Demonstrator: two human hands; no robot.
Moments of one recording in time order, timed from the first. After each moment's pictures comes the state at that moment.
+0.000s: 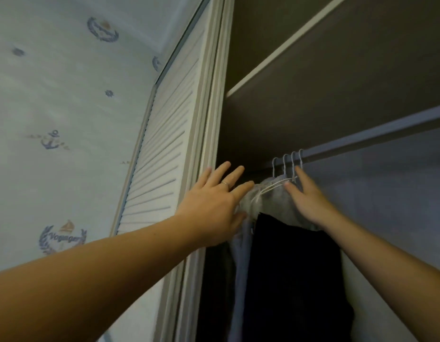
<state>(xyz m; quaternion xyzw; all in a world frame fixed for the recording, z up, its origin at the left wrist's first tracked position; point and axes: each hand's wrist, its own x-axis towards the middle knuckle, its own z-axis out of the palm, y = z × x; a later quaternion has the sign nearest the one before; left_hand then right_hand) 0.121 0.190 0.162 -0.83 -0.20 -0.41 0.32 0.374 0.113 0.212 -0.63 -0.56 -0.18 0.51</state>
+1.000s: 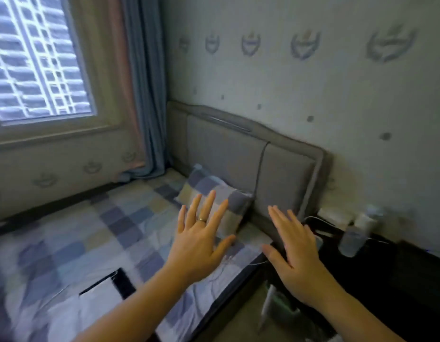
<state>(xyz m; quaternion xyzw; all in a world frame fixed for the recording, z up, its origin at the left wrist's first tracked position) -0.679 -0.102 -0.333 -0.50 -0.83 -0.21 0.12 -0.494 0.042 -0.304 -0.21 -0.94 0.21 0.17</state>
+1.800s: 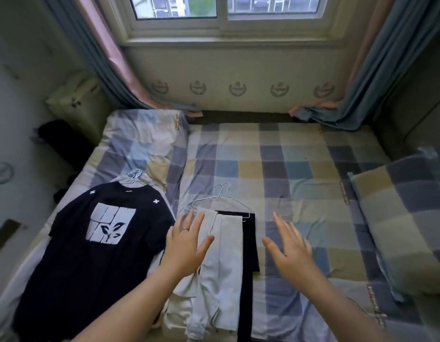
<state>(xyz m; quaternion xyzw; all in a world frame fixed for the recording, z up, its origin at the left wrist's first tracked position) -0.937 -0.338 -0.527 0.06 -0.98 -0.16 -0.09 -0.956 -0.069 -0.490 0.05 -0.93 0.32 -0.17</state>
